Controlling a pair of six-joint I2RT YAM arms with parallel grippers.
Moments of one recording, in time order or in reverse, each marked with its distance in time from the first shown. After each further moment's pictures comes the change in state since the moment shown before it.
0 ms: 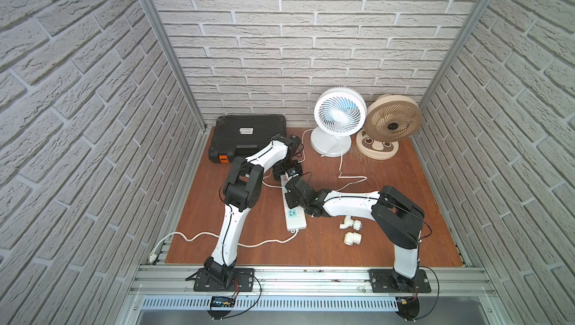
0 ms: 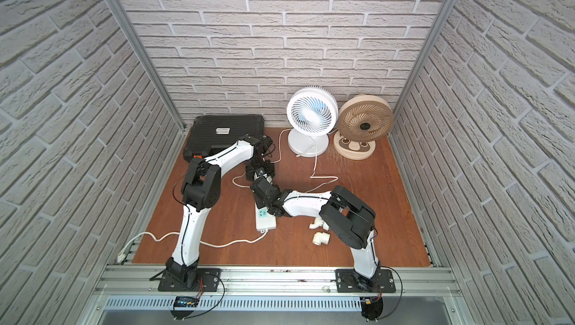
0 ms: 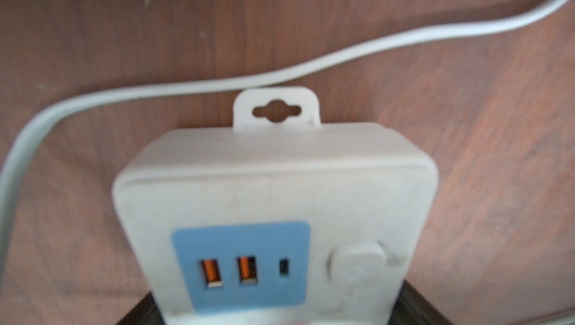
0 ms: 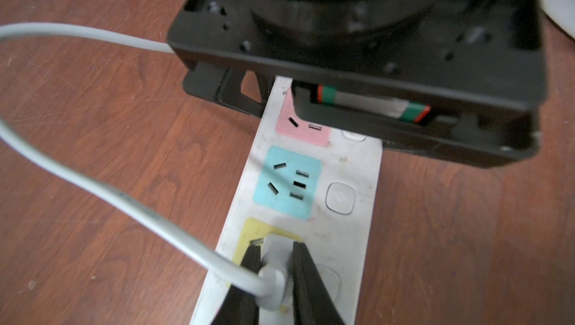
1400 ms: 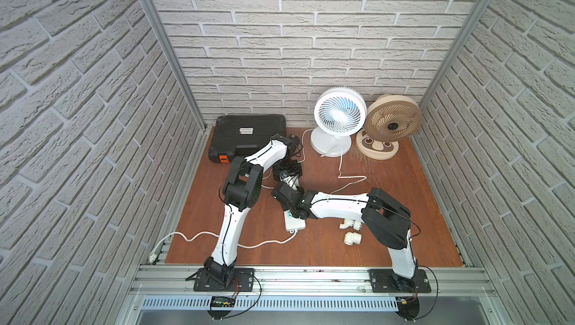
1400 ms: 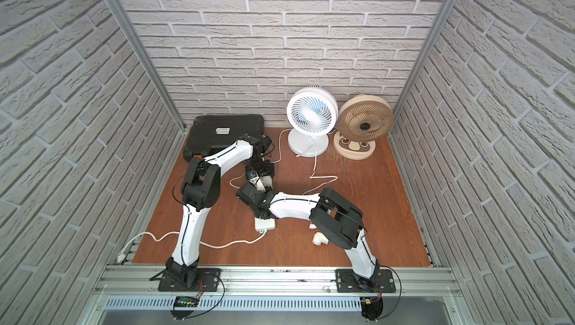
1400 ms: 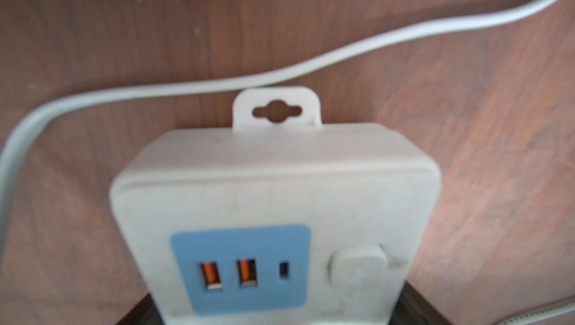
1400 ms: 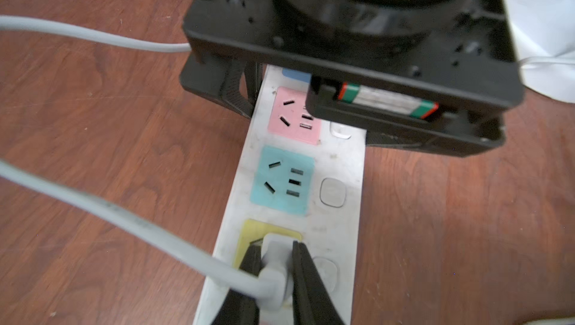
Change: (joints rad) left arm 0.007 0.001 -0.006 -0.007 0.019 0.023; right arm 0.093 0.099 0.188 -0.231 0.245 0.048
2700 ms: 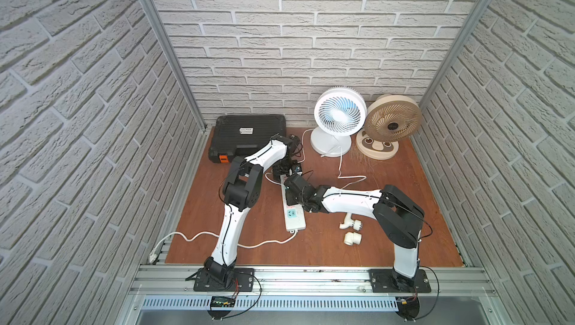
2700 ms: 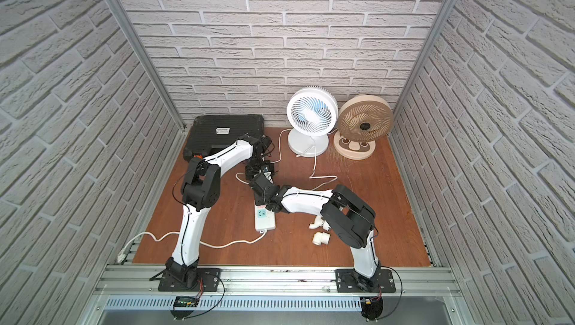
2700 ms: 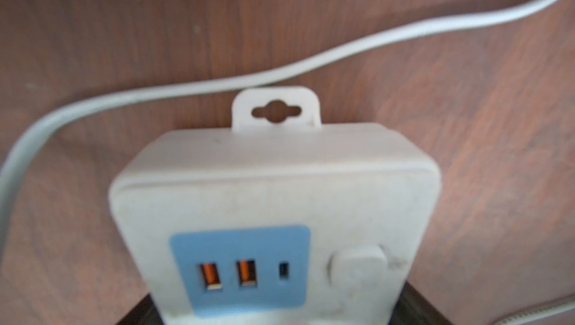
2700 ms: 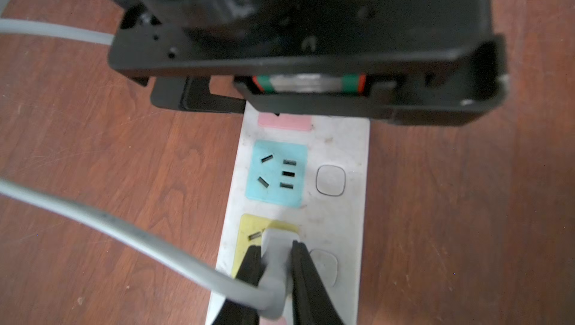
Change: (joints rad) left arm 0.000 -0.001 0.010 -0.003 0.002 0.000; right arm -0.096 -0.089 -0.094 0.062 -0.260 0.172
